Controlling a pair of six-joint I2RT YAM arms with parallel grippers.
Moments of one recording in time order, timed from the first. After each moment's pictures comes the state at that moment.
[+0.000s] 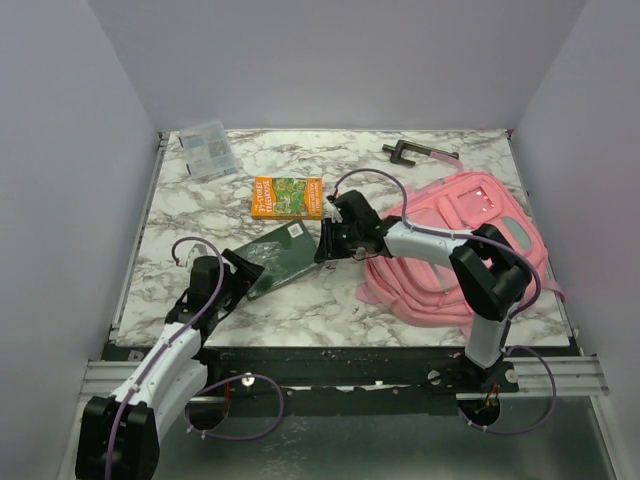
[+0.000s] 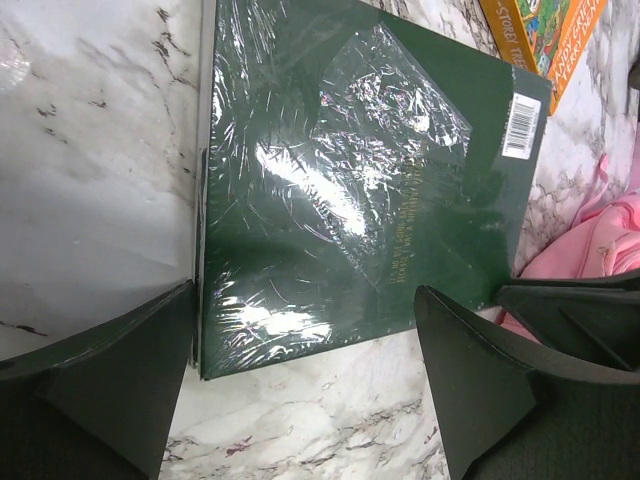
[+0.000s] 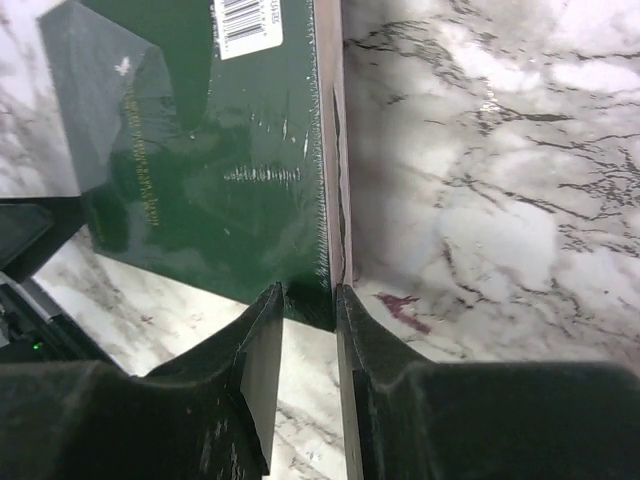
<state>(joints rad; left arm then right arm) -0.21 0.79 0.22 -0.10 0.05 -1.04 0.74 1.87 1.16 -0.11 -0.26 0.58</state>
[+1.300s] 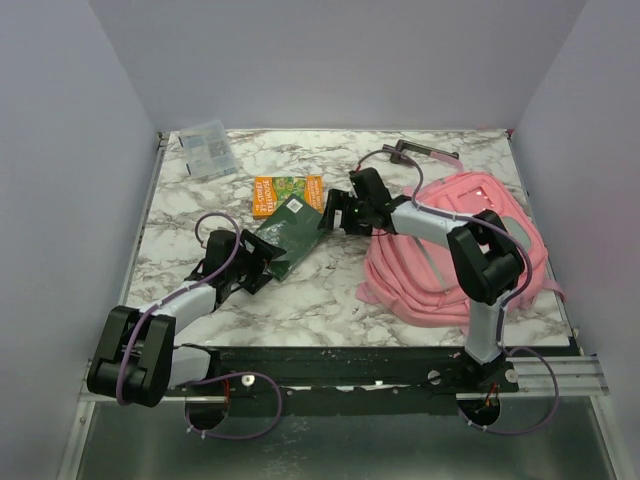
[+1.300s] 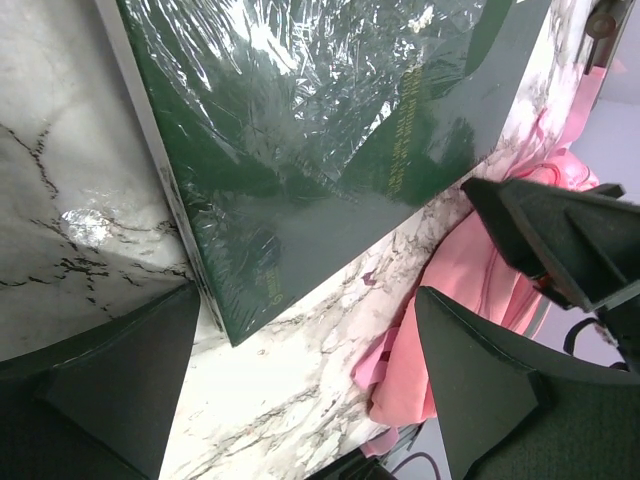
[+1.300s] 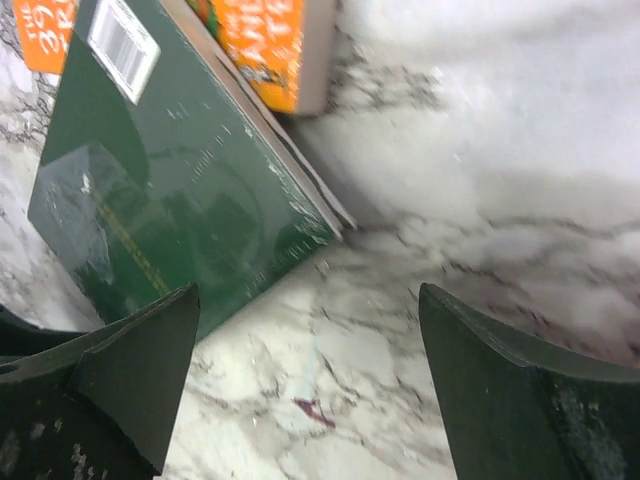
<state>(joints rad) -0.23 1.24 0.38 0.16 0.27 -1.19 0.59 1.98 1.34 -0.15 -0.17 0.59</state>
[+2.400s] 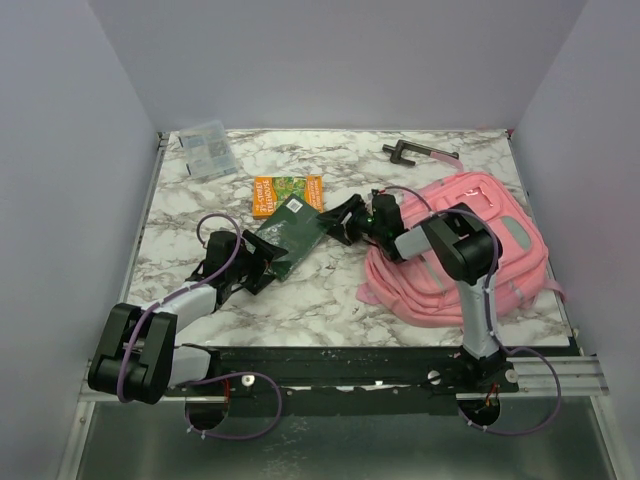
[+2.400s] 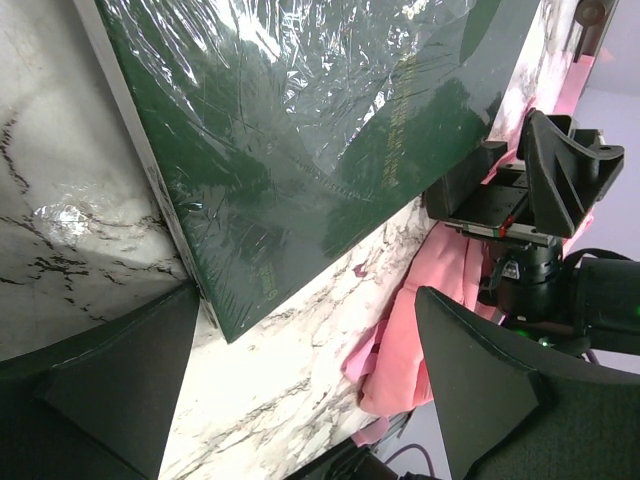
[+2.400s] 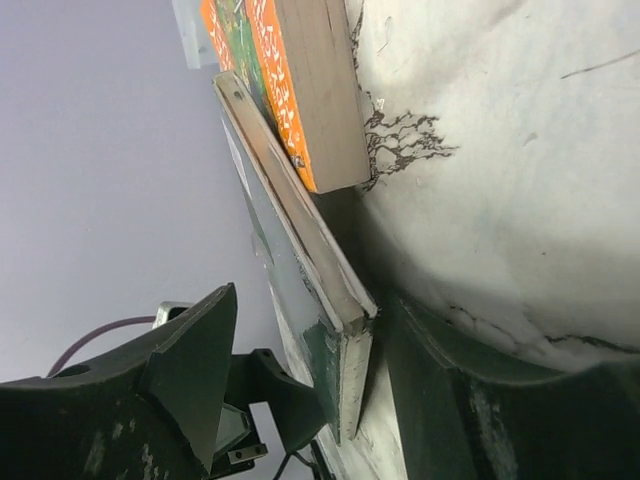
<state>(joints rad) -0.23 1.26 0.36 0.20 0.30 -1.22 0.50 2.16 0.99 0.82 -0.42 1.34</state>
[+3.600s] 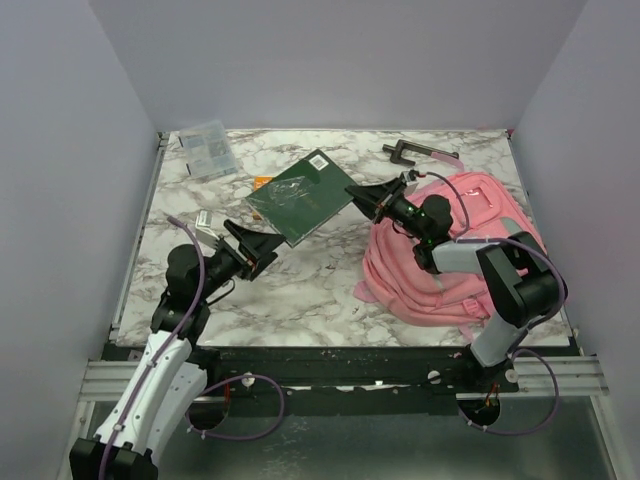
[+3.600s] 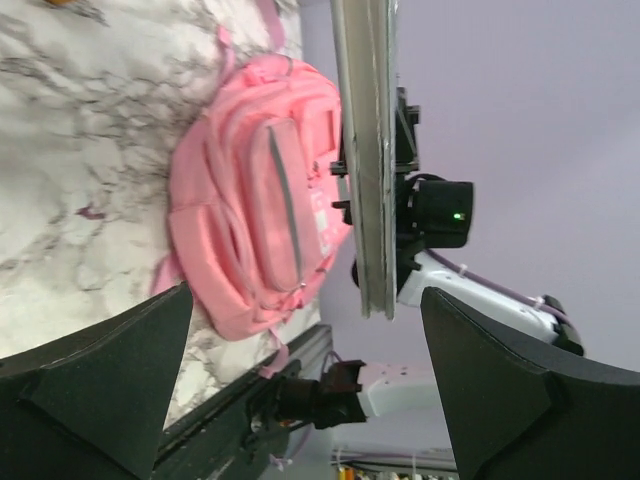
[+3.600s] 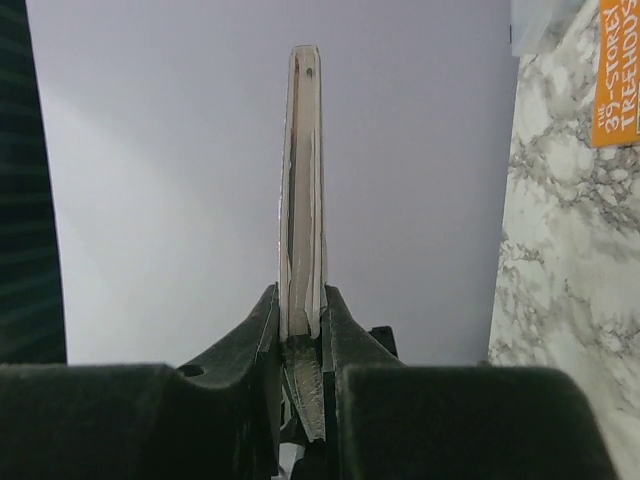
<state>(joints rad) -0.22 0.58 0.39 0.03 0.47 -1.22 0.42 1.73 0.73 1.17 -0.48 1.68</state>
